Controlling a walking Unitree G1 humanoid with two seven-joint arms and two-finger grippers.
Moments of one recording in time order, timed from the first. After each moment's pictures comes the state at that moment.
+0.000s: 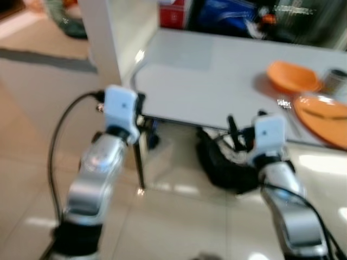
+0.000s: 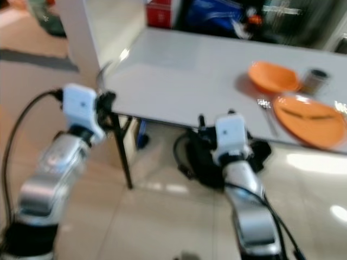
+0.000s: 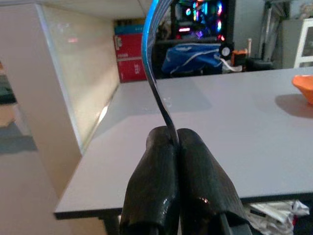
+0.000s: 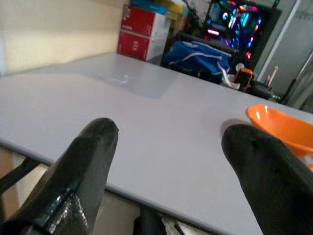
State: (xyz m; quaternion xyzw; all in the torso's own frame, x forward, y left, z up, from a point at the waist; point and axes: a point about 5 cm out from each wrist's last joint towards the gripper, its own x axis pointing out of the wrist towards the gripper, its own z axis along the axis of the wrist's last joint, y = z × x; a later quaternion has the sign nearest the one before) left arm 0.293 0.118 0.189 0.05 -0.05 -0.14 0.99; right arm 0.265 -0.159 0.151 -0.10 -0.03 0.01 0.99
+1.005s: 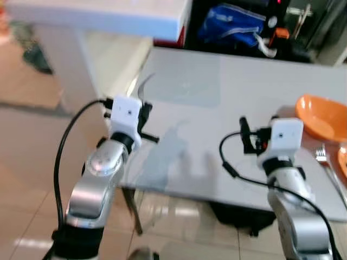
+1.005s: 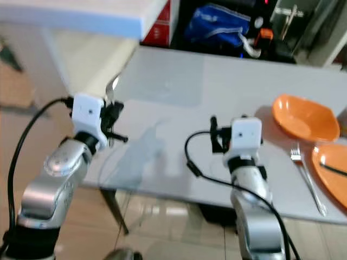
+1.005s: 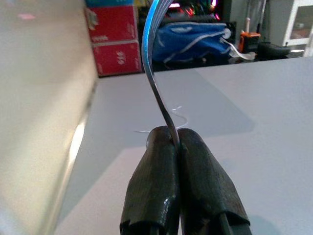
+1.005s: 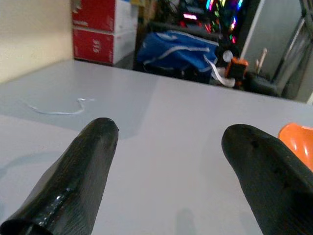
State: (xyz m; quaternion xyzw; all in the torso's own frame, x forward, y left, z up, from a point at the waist) left arm 0.292 0.121 0.178 0.05 -0.01 -0.16 0.99; right arm 0.257 -0.167 0.155 -0.05 -0.03 -0.01 1.00
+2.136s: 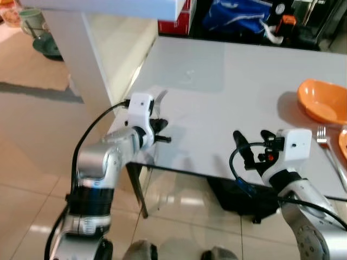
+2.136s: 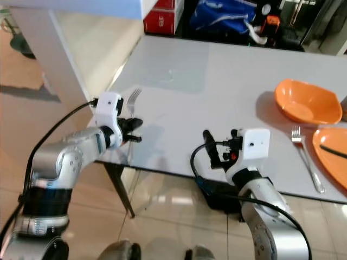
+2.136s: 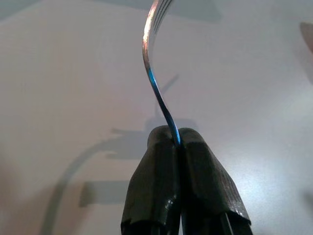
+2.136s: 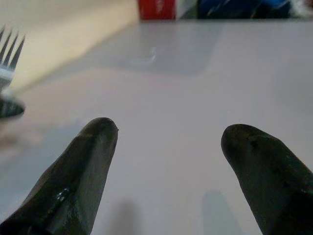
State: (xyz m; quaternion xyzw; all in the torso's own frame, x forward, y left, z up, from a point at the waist) left arm 0.330 0.112 0.164 -0.07 0.22 -0.21 0.95; right arm 0.229 -0.168 0.152 0.05 0.05 0.11 0.99
